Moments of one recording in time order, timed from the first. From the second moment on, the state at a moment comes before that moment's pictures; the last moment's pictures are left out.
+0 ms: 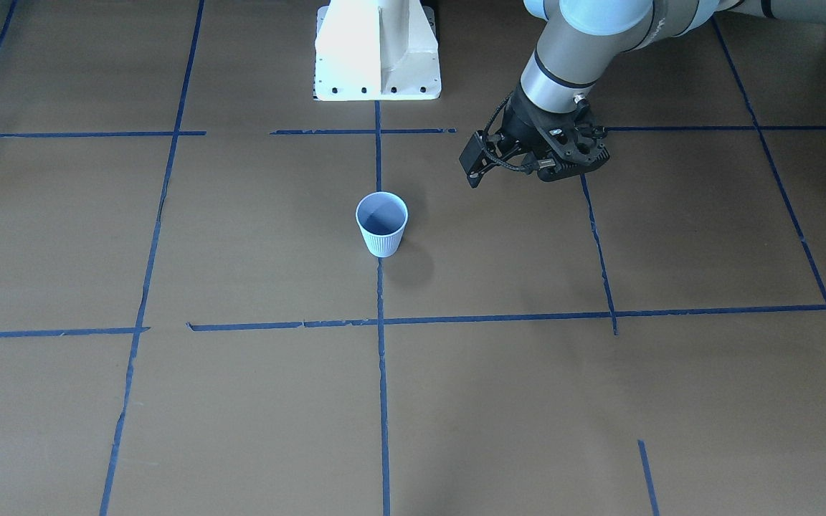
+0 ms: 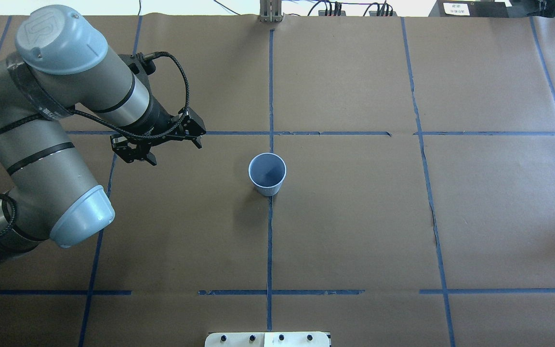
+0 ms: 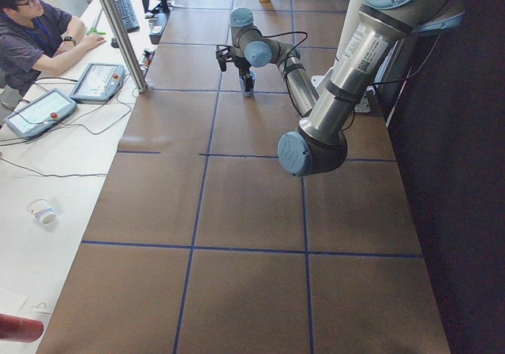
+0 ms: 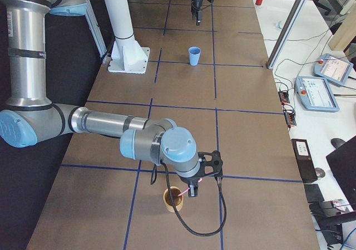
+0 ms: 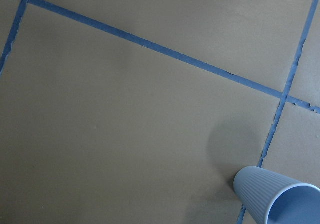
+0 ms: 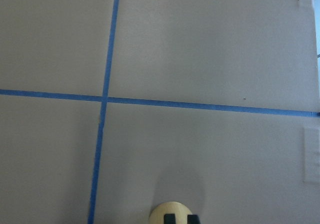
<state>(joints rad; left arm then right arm) -0.74 -2.13 -1.93 -1.47 -2.13 -1.43 1.86 -1.63 1.76 -1.71 2.35 -0.27</state>
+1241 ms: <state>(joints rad) -0.94 -1.89 -2.00 -1.46 -2.14 -0.90 1.28 -0.96 2.09 -2.24 2.25 0.53</state>
